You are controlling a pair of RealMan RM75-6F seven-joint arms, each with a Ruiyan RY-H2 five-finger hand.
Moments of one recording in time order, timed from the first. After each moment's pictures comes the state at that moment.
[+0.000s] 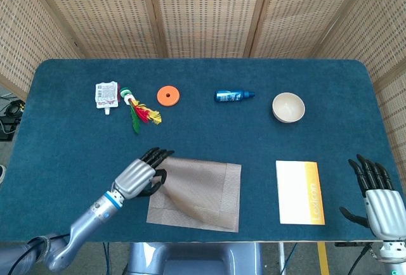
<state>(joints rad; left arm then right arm) -0.59 -1.50 -0.06 -1.55 1.57 1.01 0.04 0.02 -1.03 0.03 -1.76 -1.58 1.53 -0.03</state>
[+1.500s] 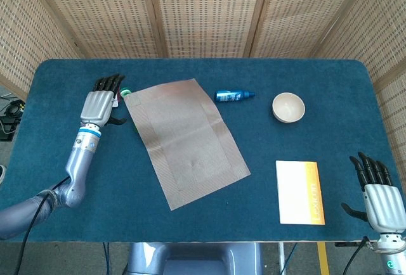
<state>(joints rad) -0.79 -1.51 -0.35 -1.23 0.95 0.95 0.28 0.05 -1.06 0.06 -1.74 -1.48 1.48 -0.09</state>
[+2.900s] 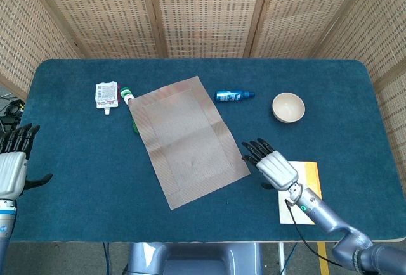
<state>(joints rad) -0.25 -1.04 -0.07 -1.91 1.23 1.46 0.30 0.57 -1.43 0.08 -1.32 -1.71 0.99 -0.01</state>
